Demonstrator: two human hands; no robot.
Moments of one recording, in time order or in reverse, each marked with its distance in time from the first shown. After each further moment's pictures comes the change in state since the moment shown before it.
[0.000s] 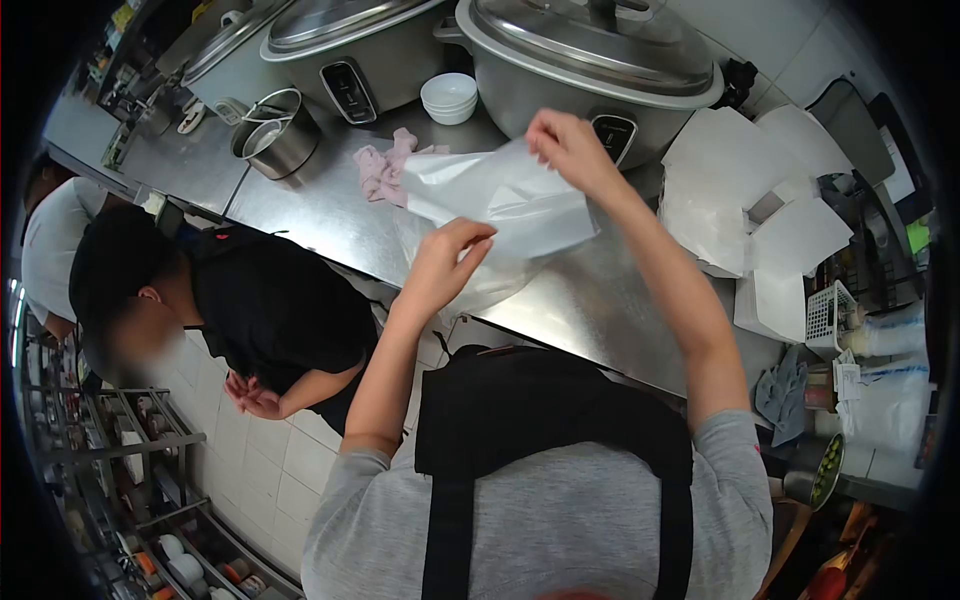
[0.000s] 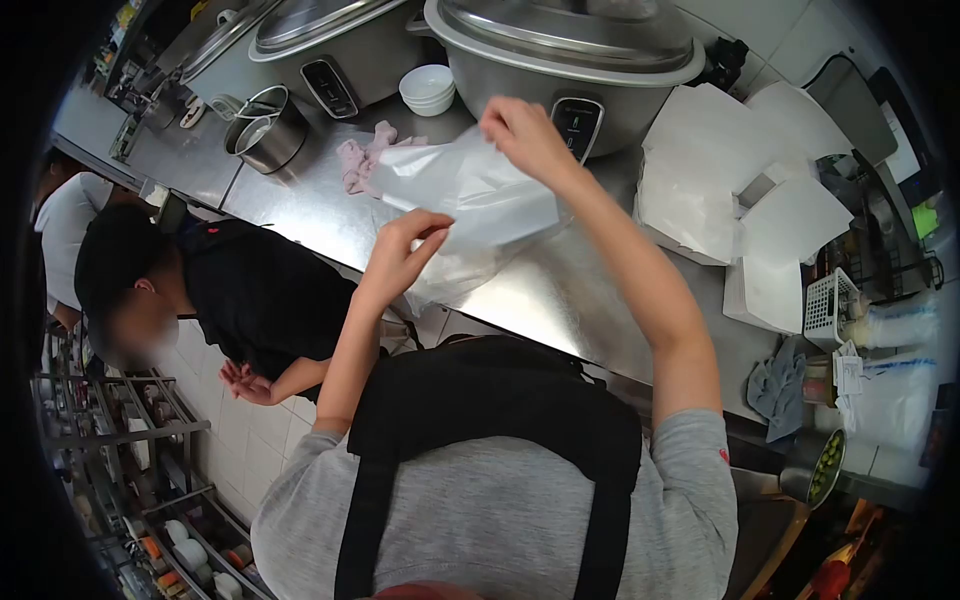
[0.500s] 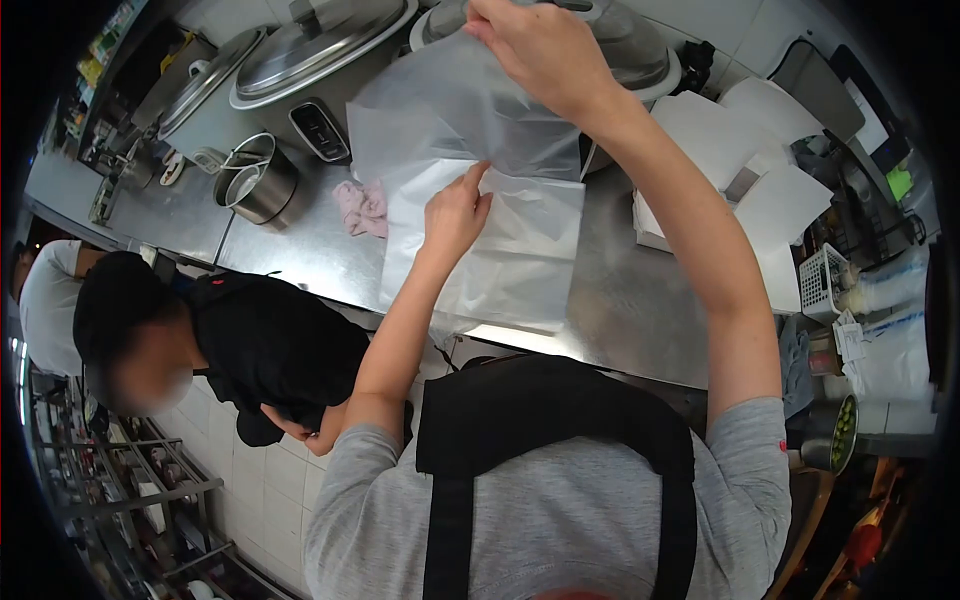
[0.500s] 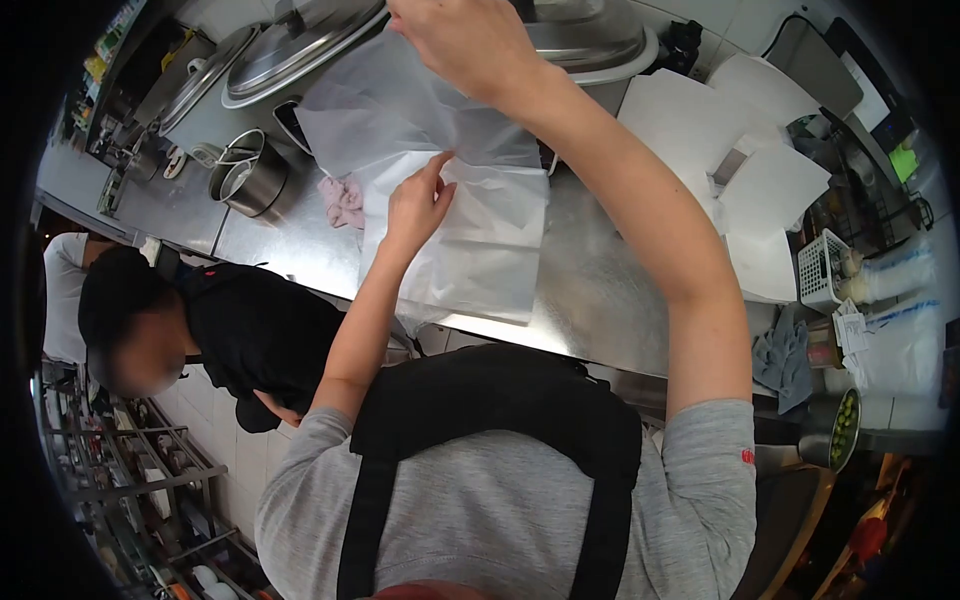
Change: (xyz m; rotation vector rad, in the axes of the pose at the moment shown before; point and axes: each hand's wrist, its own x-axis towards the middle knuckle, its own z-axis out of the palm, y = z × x) left_hand 0.090 -0.018 0.034 0.331 0.104 0.130; right_hand 0.023 -0.133 -0.060 -0.720 0.458 -0.609
